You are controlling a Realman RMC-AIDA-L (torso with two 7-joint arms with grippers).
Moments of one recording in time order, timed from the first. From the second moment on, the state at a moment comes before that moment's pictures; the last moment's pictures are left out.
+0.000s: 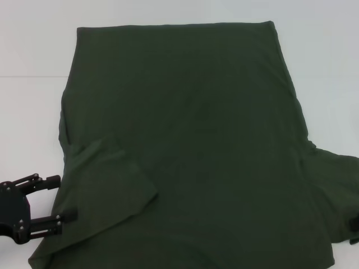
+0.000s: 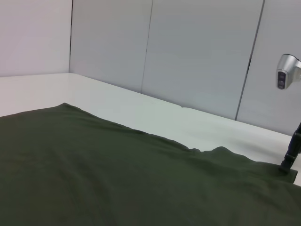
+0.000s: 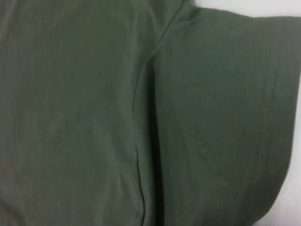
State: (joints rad) left arm -0.30 -2.07 0.40 0.82 2.12 1.80 -1.21; right arm 0.59 1.93 -0.53 -0.74 -2.72 -1.61 2.46
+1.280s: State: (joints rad) left arm -0.30 -2.07 0.38 0.81 2.10 1.80 -1.23; right arm 0.57 1.85 -0.41 -0.79 -2.63 -1.65 2.41
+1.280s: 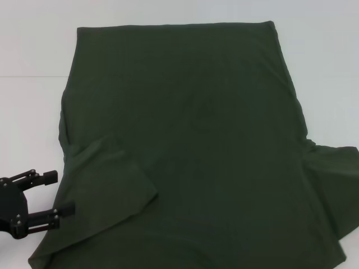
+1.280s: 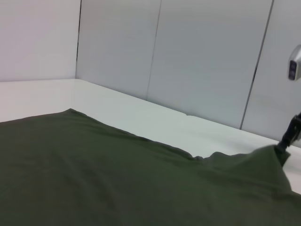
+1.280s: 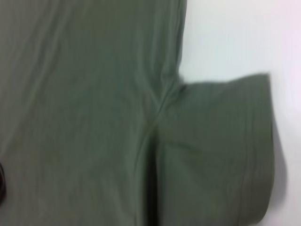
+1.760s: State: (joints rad) left arm -0.30 -2.07 0.38 0.81 2.10 1.79 -1.23; right arm 0.61 1.85 -0.41 -0.87 -2.55 -1.71 2.40
